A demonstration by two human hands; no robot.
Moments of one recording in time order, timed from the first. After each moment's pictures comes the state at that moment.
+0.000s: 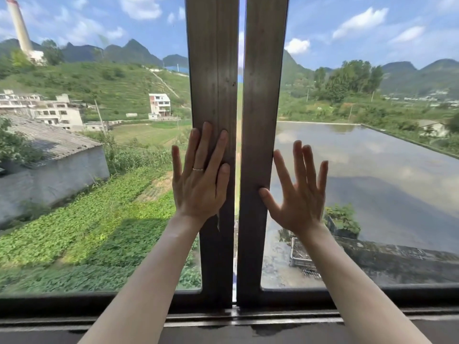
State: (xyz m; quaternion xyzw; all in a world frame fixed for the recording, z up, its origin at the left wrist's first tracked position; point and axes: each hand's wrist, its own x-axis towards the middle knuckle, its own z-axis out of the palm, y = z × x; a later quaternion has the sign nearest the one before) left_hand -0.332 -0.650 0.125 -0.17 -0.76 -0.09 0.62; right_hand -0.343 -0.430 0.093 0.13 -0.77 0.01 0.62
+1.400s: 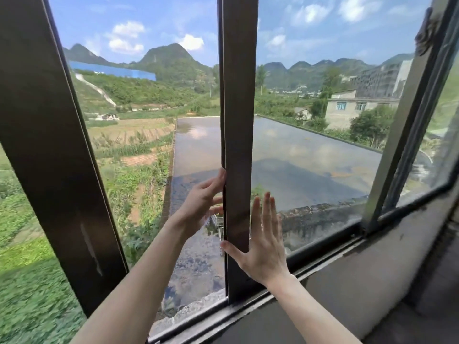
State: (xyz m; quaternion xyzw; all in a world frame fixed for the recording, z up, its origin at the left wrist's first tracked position) left_hand -0.364 -0.465 0.109 -0.33 -0.64 -0.67 -0.19; right_hand -0.271 -0.327 -0.002 -0.06 -0.90 0.16 0.40
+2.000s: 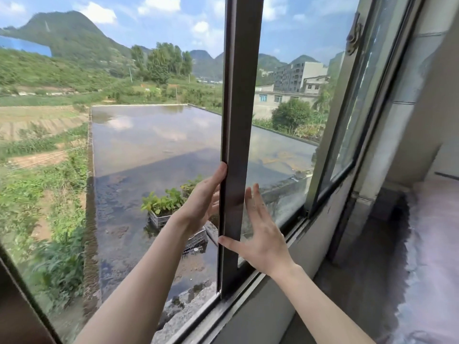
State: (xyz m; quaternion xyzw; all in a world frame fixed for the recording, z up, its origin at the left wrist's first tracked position) left_hand -0.393 -0.382 0.091 -0.41 -0.53 -0.65 -0.37; right_hand -0.251 -0.289 0.018 -0.16 -0.90 0.18 0.36
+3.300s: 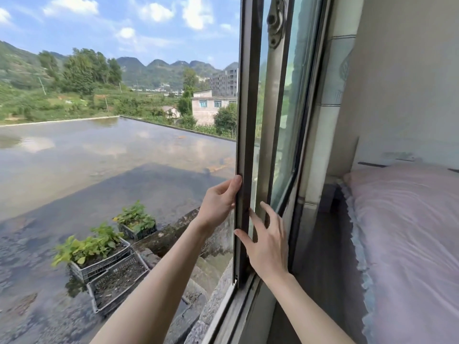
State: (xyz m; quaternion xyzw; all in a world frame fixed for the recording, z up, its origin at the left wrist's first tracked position) left_hand -0.402 -0.023 0.092 -0.50 -0.51 -0.62 -0.34; right_hand -0.270 0.016 -0.003 -0.40 -0.79 0.06 0.47
